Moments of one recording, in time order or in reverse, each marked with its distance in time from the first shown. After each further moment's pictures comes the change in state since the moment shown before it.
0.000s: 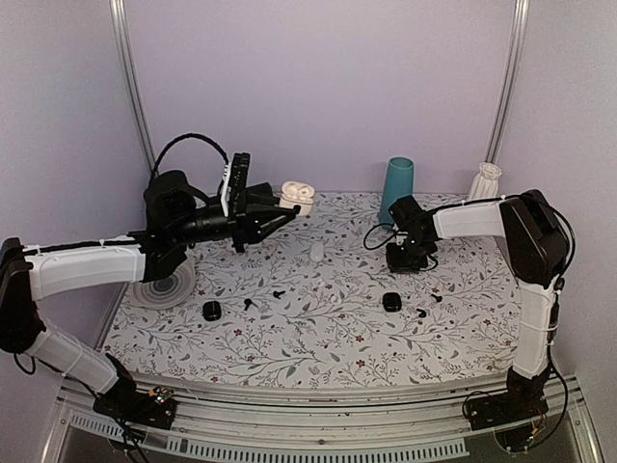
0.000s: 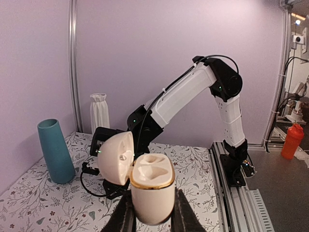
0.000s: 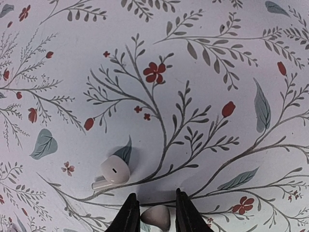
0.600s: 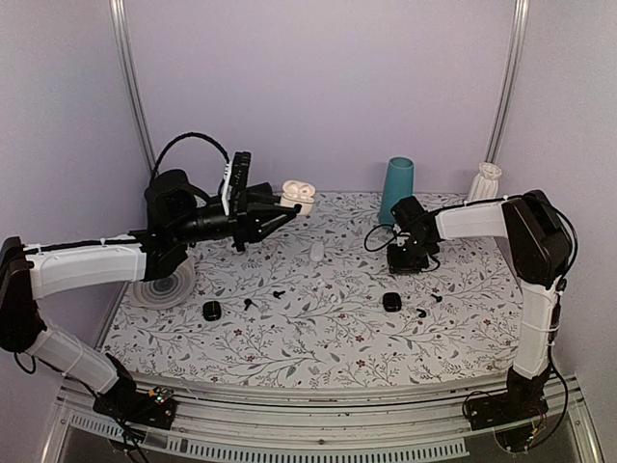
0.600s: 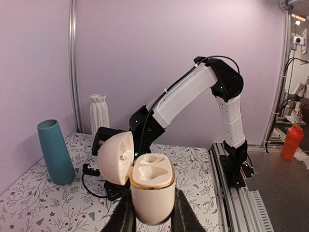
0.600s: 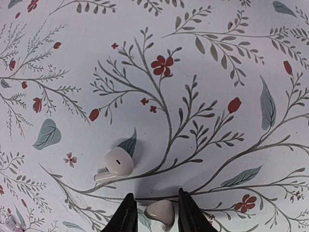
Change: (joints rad) left arm 0.000 0.007 0.010 0.000 0.001 -0.005; right arm -0.005 -0.018 -0.026 0.015 -0.045 -0.035
